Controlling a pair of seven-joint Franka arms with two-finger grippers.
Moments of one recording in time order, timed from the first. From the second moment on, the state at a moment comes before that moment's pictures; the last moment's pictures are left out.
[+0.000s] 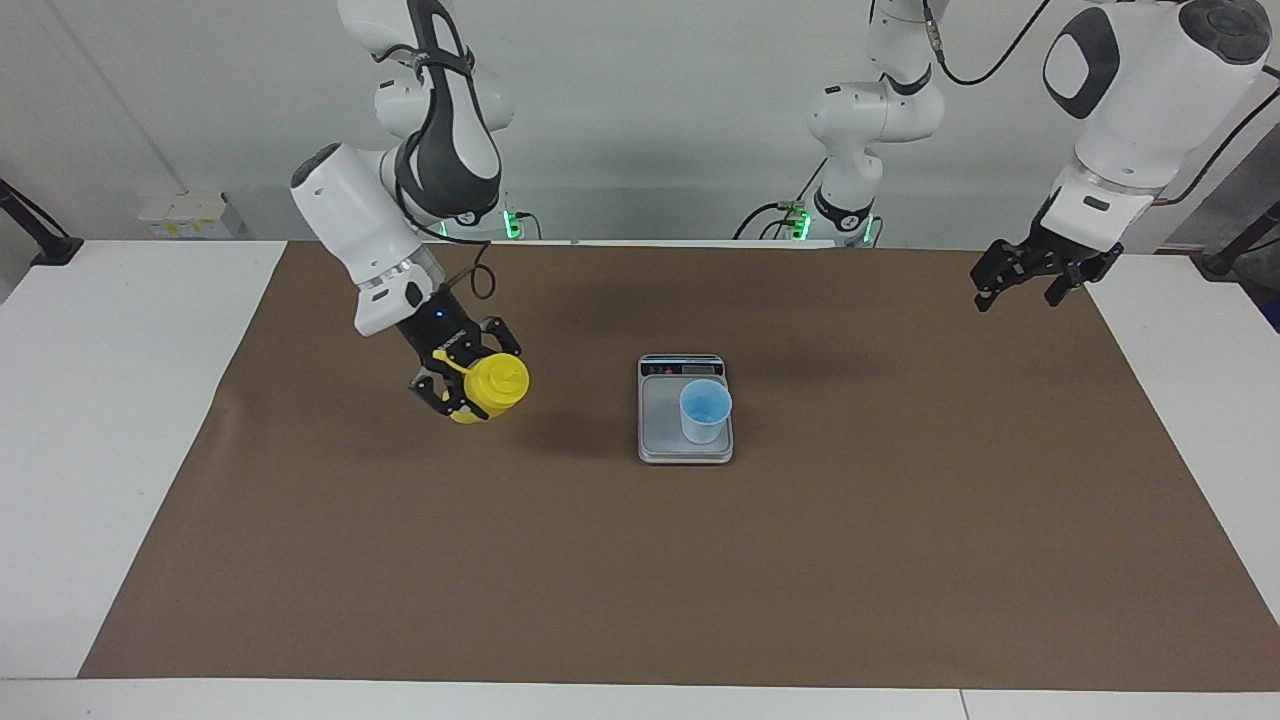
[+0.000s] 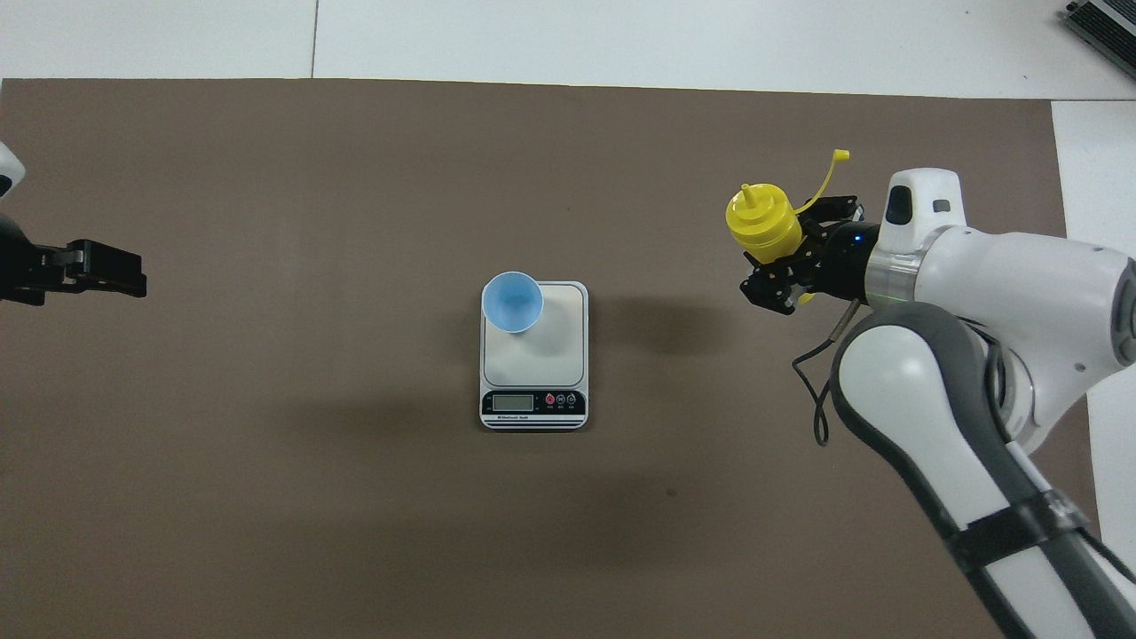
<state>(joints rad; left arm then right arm) -0.02 -0.02 -0.02 -1.68 0.01 1.67 -0.07 0.15 0.05 0.05 -2.07 0.61 2.52 -1.12</state>
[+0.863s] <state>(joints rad) -0.02 -0.02 -0.02 -1.68 0.01 1.67 -0.07 0.33 0.15 0.05 -1.99 -0.10 2.53 -0.64</state>
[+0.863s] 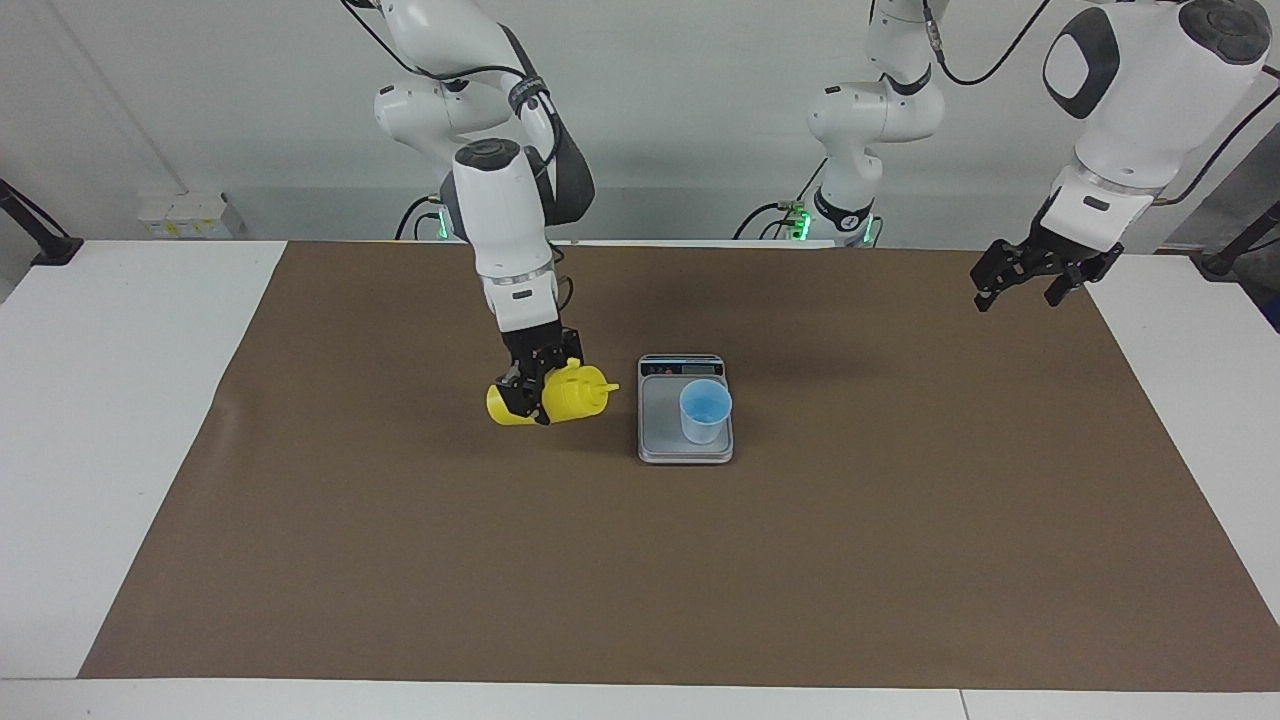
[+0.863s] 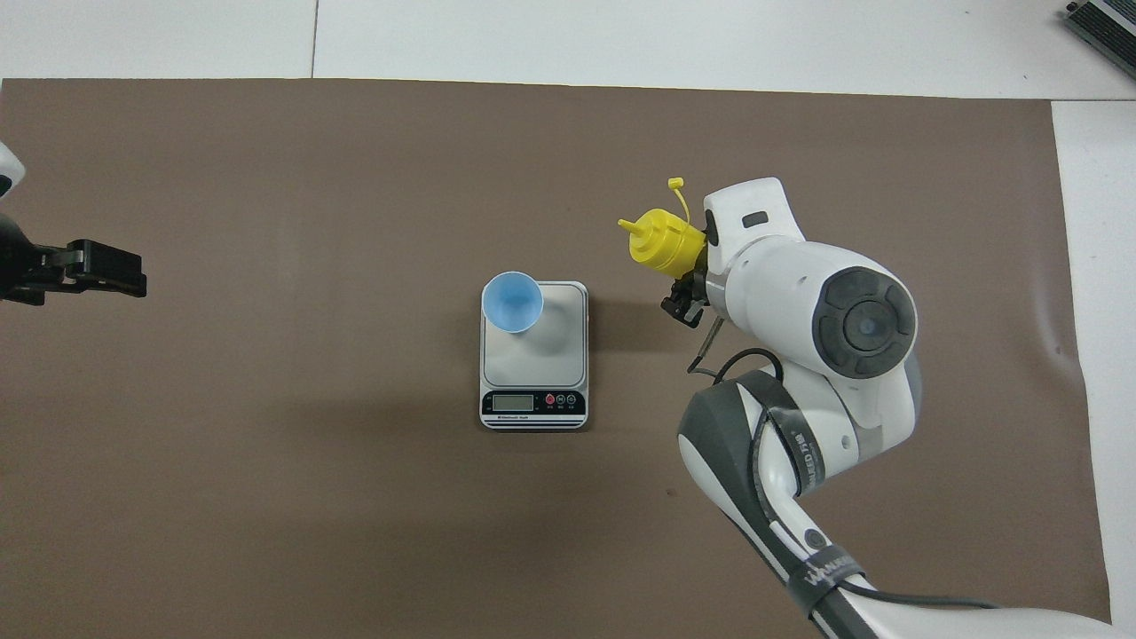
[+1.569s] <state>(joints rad) -0.02 -0.02 -0.02 -1.68 0.01 1.67 -0.07 0.46 0.28 0.05 -1.92 -0.55 2.53 -0.38</state>
